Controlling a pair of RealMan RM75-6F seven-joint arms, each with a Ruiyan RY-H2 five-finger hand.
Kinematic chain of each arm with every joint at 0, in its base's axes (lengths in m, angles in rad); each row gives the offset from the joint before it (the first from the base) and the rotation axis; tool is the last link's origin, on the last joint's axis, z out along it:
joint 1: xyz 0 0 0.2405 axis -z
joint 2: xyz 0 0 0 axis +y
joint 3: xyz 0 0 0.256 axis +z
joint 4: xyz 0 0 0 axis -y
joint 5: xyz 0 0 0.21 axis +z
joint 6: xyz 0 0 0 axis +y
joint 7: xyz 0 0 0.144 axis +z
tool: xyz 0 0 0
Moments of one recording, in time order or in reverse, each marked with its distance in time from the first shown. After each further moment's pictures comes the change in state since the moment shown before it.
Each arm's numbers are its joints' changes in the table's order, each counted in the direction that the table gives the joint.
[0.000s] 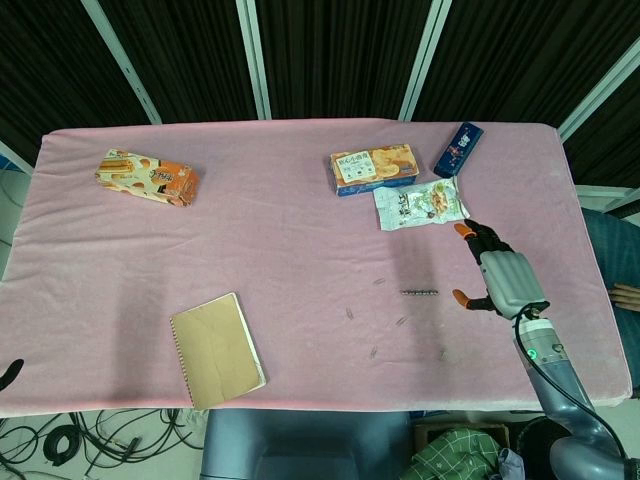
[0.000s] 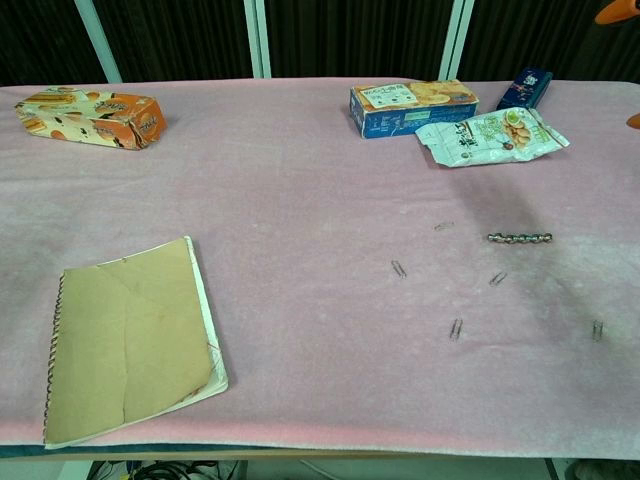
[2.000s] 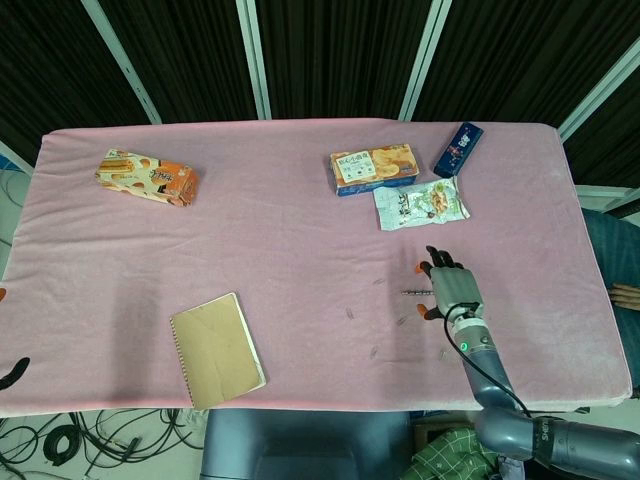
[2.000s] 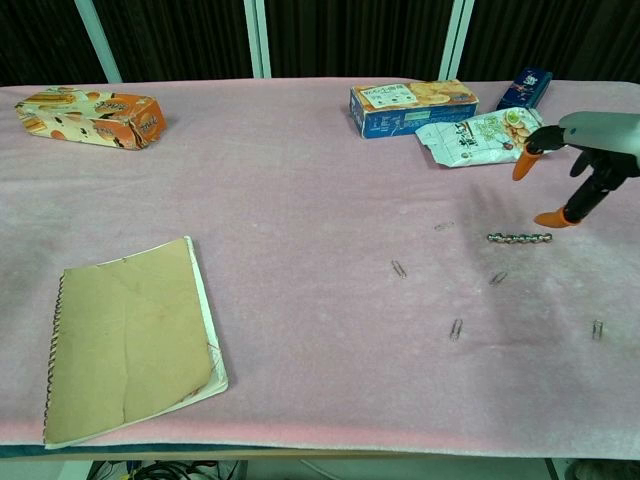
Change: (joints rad) left arm 0.025 -0.006 -0.005 0.026 -0.055 -0.066 0.057; right arm -0.225 -0.356 -0.090 -0.177 0.399 0.084 -0.349
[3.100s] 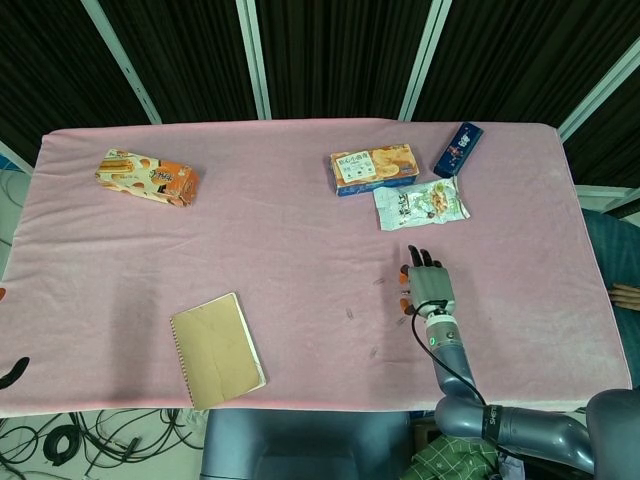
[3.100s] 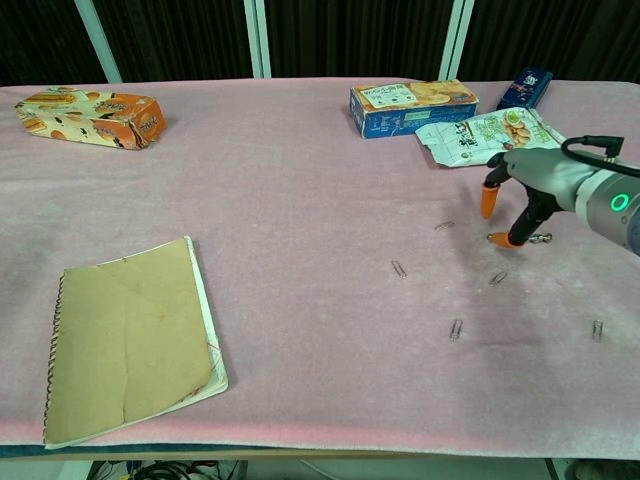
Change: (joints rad) left arm 0.002 0.004 -0.001 0.010 -0.014 -0.009 0.007; right arm -0.063 -0.235 -0.028 -0.268 0.005 0.034 -0.052
